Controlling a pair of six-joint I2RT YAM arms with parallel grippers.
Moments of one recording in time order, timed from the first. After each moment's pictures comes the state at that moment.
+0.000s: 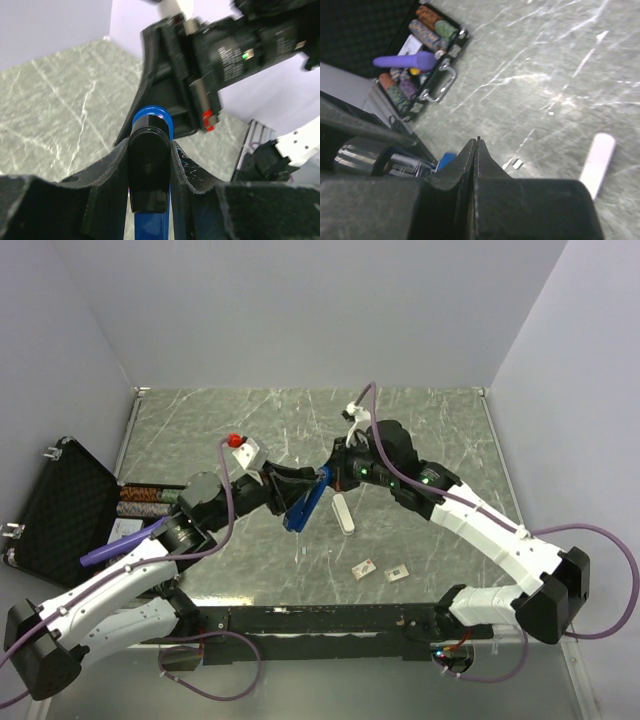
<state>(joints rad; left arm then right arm) -0.77 0.89 0.71 0.29 0.22 -0.31 0.74 1.25 1.17 -0.35 -0.24 0.49</state>
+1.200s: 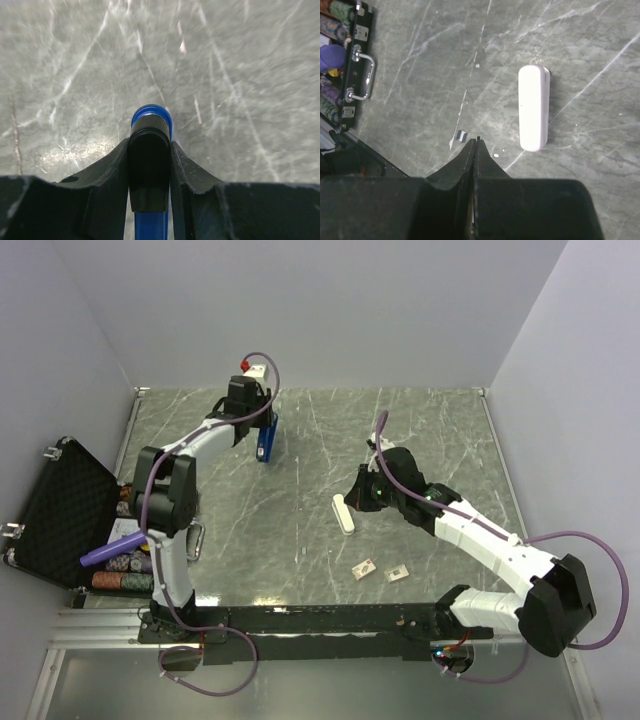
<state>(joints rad) -0.29 1.98 1.50 -0.01 0.00 -0.19 0.62 1.17 0.86 -0.34 -0.12 0.57</state>
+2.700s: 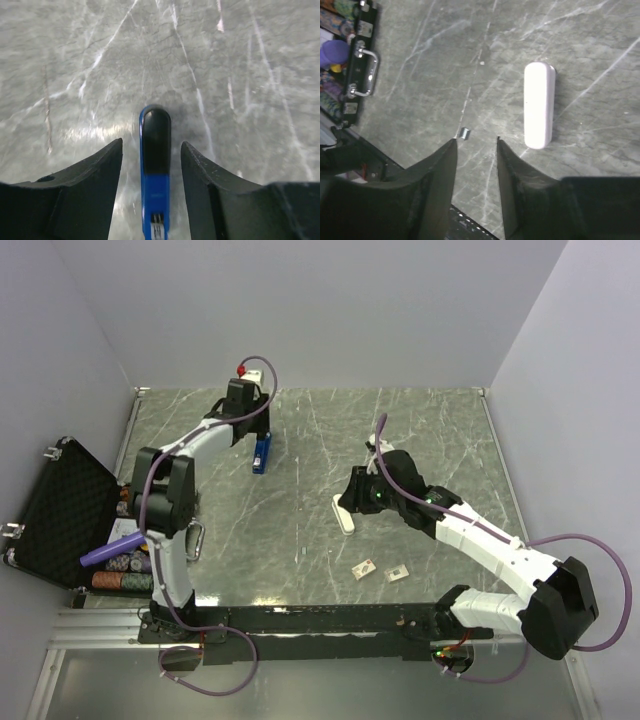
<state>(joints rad) -0.28 2.04 1.54 -0.13 -0.09 -0.16 0.65 1.15 0.84 -0.33 -0.12 0.57</state>
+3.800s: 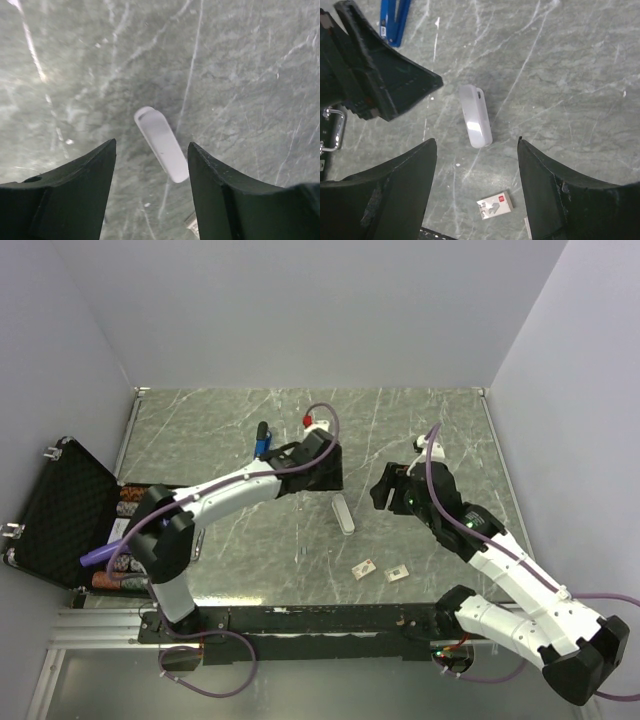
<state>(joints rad) -0.83 1.73 1.37 -0.44 -0.21 -0.70 0.61 0.86 0.83 -0.52 0.21 0.57</state>
